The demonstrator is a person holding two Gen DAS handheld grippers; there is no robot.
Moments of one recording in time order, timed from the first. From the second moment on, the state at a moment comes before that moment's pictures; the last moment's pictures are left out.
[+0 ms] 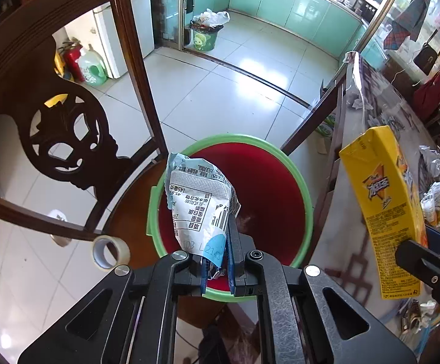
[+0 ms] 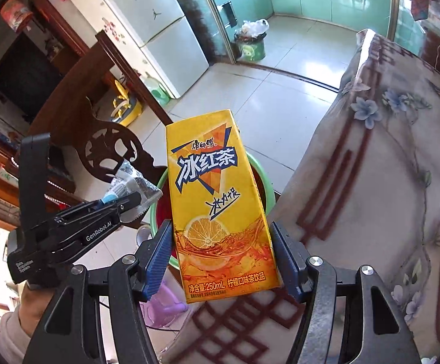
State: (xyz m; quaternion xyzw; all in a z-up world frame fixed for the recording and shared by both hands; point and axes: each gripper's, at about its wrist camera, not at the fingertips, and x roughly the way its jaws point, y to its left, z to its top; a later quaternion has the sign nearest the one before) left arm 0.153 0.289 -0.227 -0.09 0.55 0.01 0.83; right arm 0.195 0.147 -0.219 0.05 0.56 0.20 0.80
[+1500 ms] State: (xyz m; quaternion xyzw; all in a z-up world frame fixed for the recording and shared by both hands) left arm 0.045 0.231 -0.137 -0.10 0.47 0.03 0.87; right arm 0.066 -0.014 -0.148 0.15 0.48 0.22 0.84
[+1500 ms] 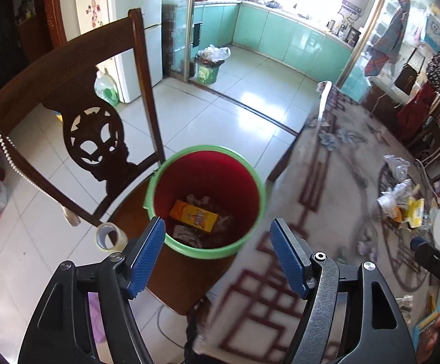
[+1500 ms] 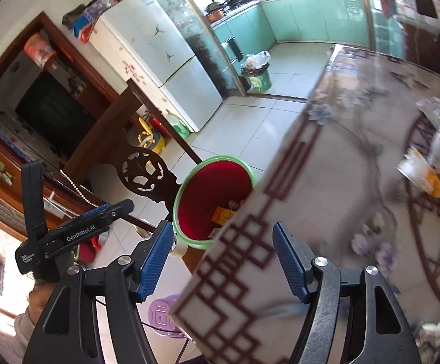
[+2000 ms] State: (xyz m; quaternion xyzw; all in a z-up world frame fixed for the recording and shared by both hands) left arm 0.008 0.047 -0.156 -0.04 0.51 -0.08 0.86; right arm -0.048 -0.256 -0.203 0.14 0.55 -0.01 0.83
